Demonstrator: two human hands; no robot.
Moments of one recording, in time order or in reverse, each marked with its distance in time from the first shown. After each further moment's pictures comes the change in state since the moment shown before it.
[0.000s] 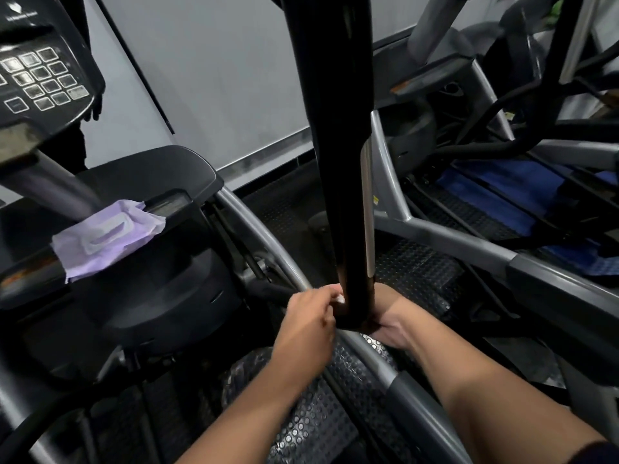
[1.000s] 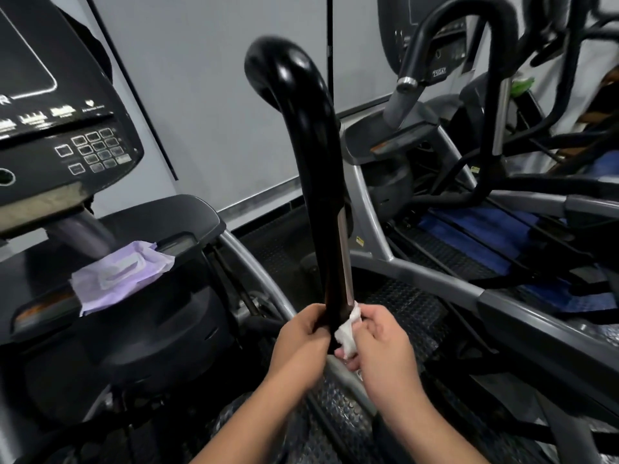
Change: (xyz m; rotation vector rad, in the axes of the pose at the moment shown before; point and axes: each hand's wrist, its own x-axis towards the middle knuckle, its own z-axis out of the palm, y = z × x) left_hand -0.020 0.071 -0.036 -0.467 0.010 -0.262; right_hand -0.118 0.012 0.045 -0.181 0.467 -0.574
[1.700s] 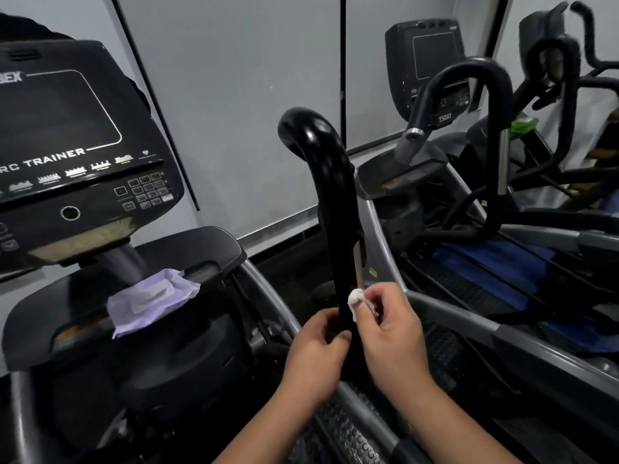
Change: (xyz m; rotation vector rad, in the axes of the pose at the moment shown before) left_hand -0.018 0.050 -0.023 -0.013 0.083 0.132; right_hand 0.016 -0.056 0.012 -0.376 0.158 -0.630
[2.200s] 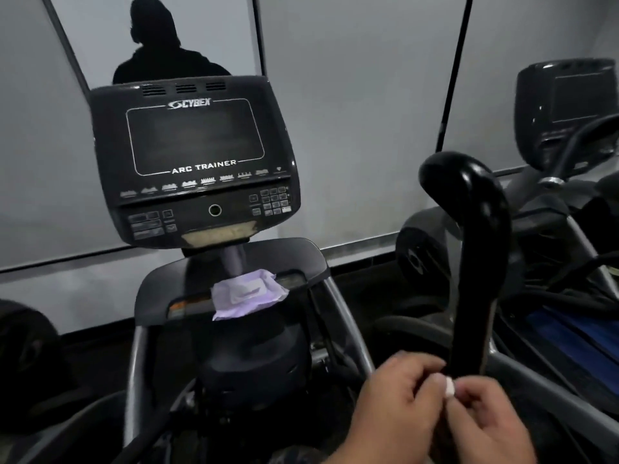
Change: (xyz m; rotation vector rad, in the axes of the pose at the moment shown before) left_hand -0.037 0.024 -0.050 0.037 0.101 0.220; right_hand -0.045 -0.040 0.024 0.446 -0.073 0.251
